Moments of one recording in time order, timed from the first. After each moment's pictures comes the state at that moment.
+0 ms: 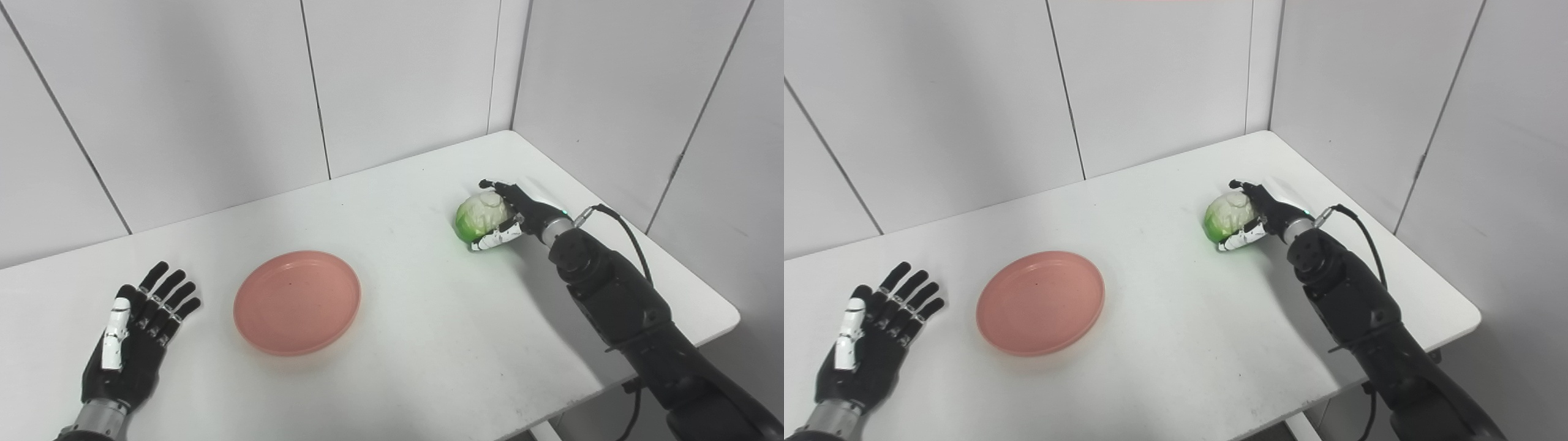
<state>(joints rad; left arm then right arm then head) -0.43 0.17 0.15 0.57 -0.44 0.04 -0.51 -0.45 -0.55 0.03 0.31 -0.40 0.30 0.13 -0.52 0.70</state>
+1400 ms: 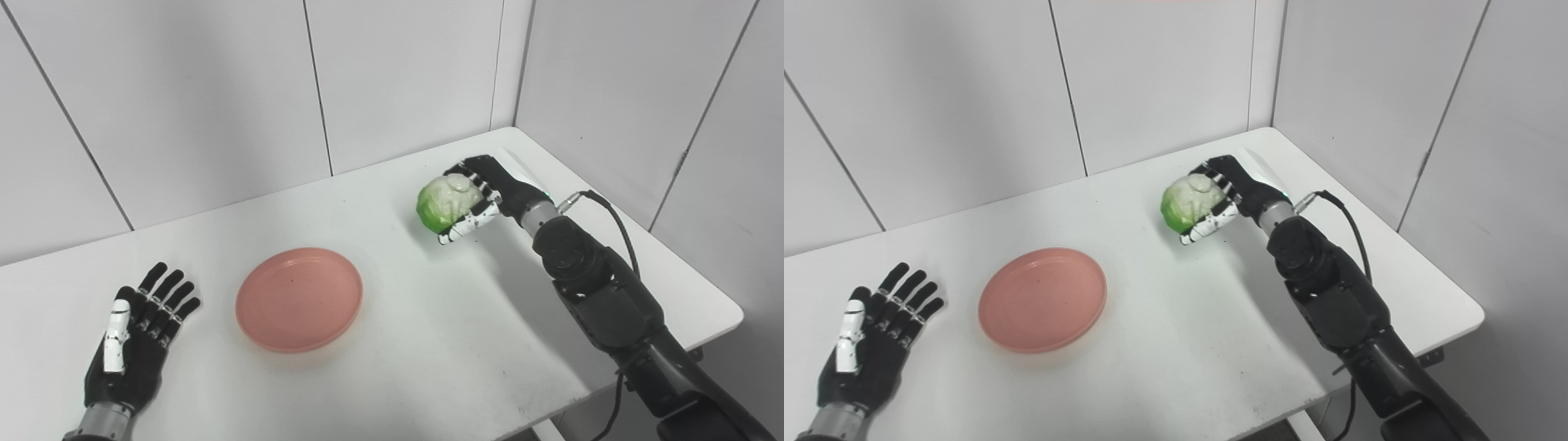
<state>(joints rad) -0.38 0.13 0.14 0.47 -0.44 0.07 -0.44 -0.44 -0.50 0.04 -0.02 -0.33 0.36 0.16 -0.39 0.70</state>
